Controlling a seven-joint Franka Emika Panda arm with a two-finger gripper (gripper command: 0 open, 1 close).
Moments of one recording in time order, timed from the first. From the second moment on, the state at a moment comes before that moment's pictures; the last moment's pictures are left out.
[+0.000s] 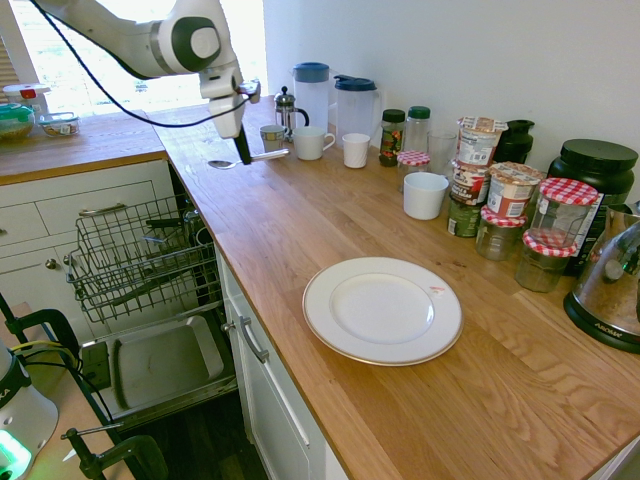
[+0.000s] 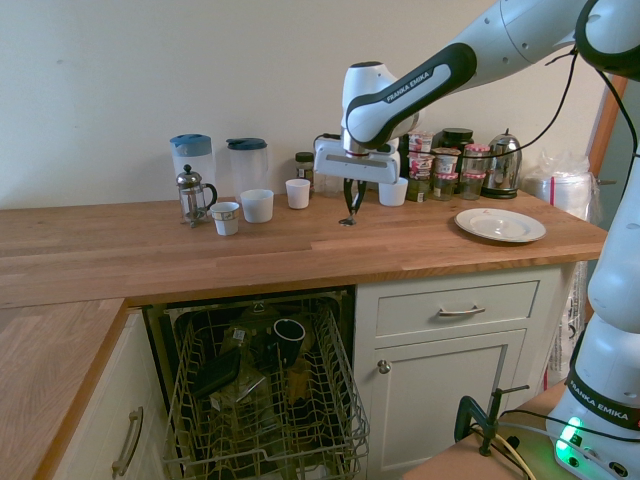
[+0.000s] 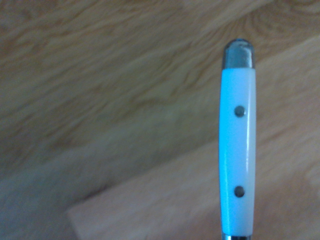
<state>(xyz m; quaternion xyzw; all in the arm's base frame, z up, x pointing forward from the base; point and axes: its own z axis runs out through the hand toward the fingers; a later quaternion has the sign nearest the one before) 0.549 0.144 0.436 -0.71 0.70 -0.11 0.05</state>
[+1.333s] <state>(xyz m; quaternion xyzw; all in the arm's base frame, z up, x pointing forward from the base) 0.377 0.332 0.274 -0.84 0.54 -0.08 0.00</state>
